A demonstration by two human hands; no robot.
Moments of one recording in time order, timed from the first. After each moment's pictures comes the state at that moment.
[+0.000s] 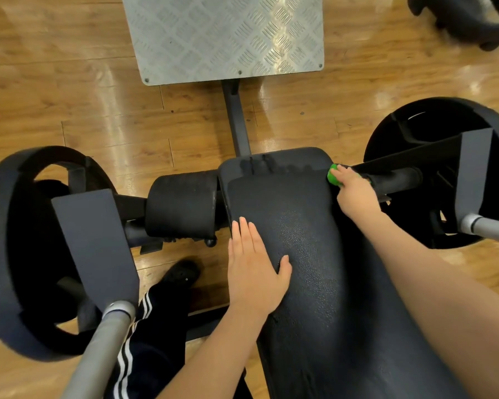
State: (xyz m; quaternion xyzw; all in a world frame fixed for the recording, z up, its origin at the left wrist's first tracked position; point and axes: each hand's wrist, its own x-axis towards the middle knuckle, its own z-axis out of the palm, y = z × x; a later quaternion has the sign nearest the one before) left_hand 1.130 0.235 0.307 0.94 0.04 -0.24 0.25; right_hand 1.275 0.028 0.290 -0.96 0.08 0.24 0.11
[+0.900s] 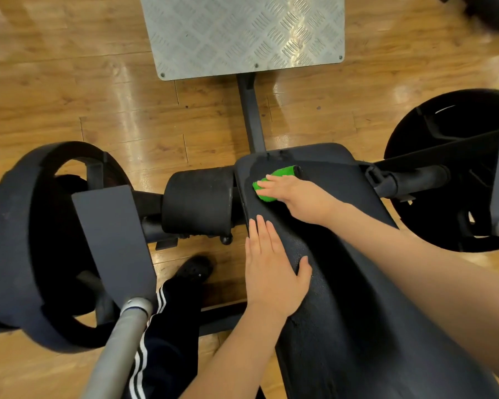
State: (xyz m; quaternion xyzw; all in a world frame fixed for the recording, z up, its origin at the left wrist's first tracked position) left_hand 1.134 0.236 0.315 0.93 0.04 -0.29 0.22; right_hand 1.276 0.136 0.286 -0.87 -0.34 0.34 0.11
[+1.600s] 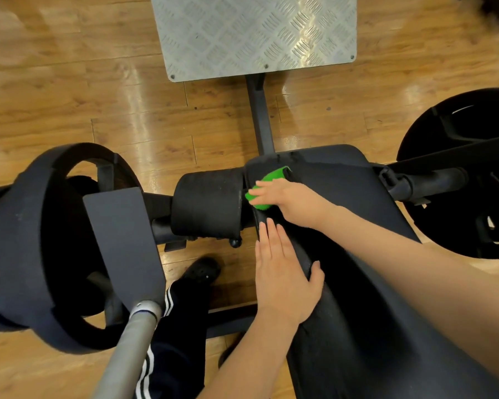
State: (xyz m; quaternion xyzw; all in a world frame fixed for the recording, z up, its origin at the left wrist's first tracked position) left_hand 1.134 0.237 0.312 0.92 0.05 -0.30 0.23; right_hand 1.279 0.166 0.264 -0.85 -0.40 0.34 0.11
